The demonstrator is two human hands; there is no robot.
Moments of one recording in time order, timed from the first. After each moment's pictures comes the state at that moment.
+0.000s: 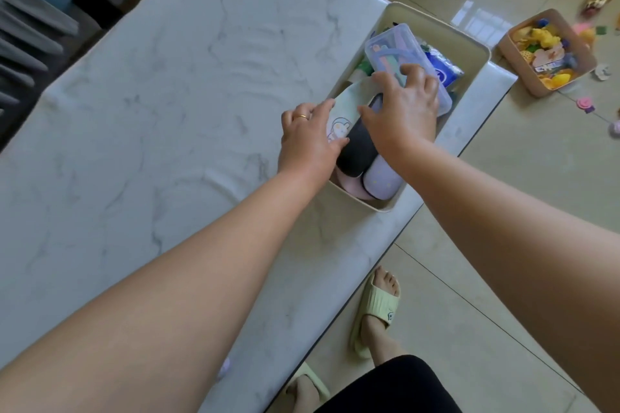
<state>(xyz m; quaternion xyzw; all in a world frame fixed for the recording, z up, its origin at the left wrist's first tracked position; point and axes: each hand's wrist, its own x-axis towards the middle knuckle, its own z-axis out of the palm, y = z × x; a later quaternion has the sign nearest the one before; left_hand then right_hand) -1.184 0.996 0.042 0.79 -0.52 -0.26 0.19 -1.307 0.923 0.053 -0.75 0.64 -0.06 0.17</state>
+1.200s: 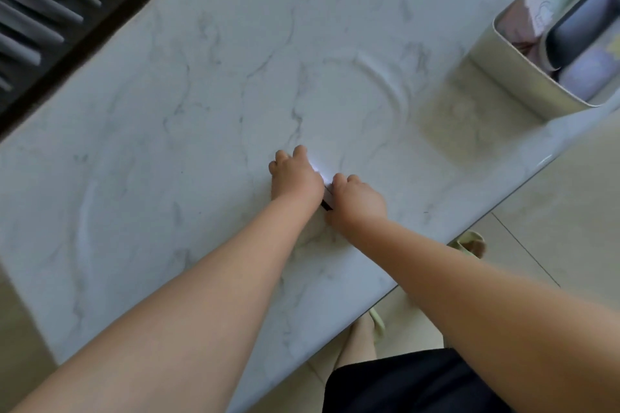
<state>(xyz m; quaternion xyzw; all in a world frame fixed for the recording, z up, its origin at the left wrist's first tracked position) -1.022 1.316 0.009 0.90 -0.27 -0.34 0.03 -1.126 1.295 -0.014 -0.80 0.45 0.22 0.32</state>
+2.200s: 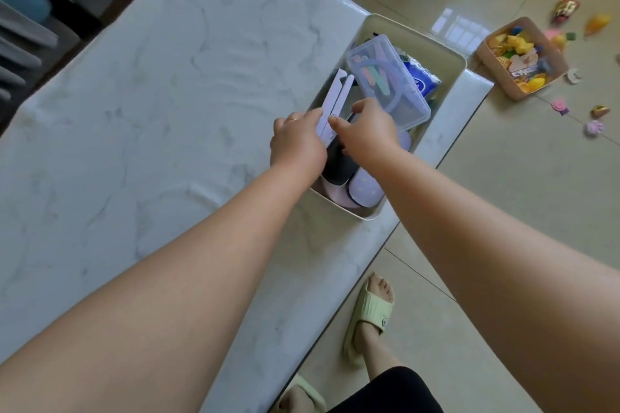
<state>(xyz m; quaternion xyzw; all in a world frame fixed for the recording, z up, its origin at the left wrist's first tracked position) -1.188 0.973 0.048 0.81 -0.49 -0.30 0.12 -1.288 0.926 0.051 -0.55 0.68 -0.11 0.47</state>
